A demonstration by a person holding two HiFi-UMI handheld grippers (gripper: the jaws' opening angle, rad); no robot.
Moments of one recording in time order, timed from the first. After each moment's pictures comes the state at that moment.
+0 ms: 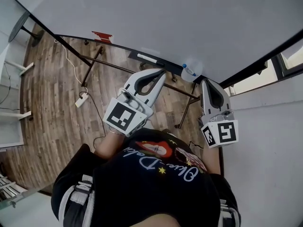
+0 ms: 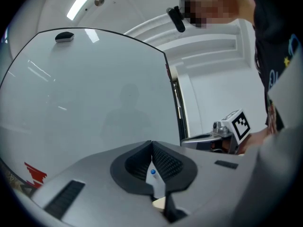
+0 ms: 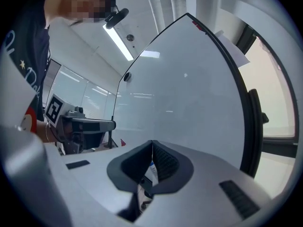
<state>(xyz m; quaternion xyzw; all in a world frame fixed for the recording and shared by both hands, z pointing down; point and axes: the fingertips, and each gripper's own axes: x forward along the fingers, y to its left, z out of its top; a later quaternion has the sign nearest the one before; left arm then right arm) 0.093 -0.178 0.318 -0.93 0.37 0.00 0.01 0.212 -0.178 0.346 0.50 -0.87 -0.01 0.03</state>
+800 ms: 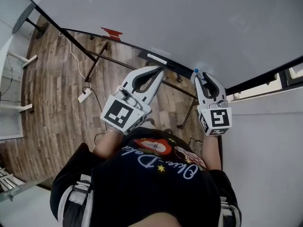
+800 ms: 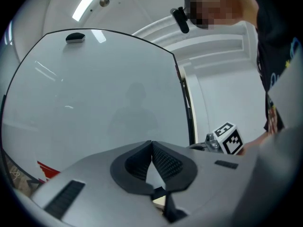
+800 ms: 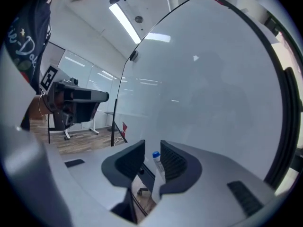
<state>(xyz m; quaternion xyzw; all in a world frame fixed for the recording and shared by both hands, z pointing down) 0.045 -0.194 0.318 -0.92 0.40 0.00 0.00 0.168 -0.225 0.395 0.47 -0.87 -0.01 0.13</state>
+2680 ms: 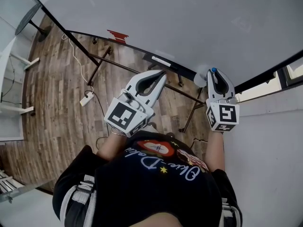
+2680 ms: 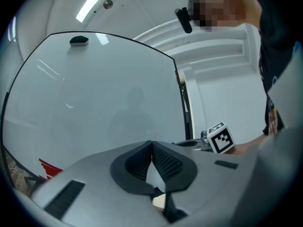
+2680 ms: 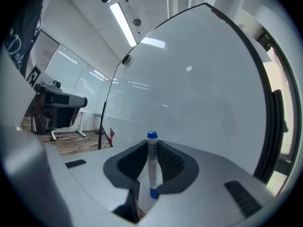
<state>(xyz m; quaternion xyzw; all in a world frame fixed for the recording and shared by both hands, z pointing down) 0.034 -0.174 0.310 -0.92 0.39 0.02 -0.01 0.188 -0.235 0.360 0.53 -0.84 -0.04 0.11</state>
